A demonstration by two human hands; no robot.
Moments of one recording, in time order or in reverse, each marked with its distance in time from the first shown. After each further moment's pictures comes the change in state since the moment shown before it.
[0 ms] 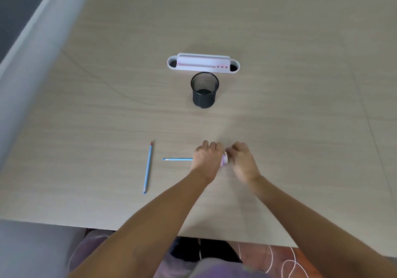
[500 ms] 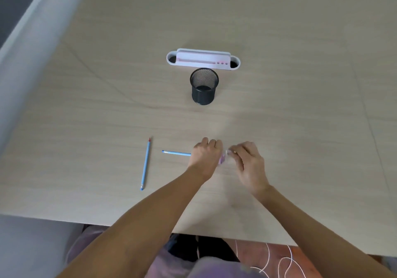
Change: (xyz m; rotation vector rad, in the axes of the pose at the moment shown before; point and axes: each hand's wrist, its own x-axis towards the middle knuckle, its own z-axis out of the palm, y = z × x) left_hand 0.003 -0.002 0.003 0.003 0.045 0.033; right_hand -0.033 -0.017 -0.033 0.170 0.264 -0.064
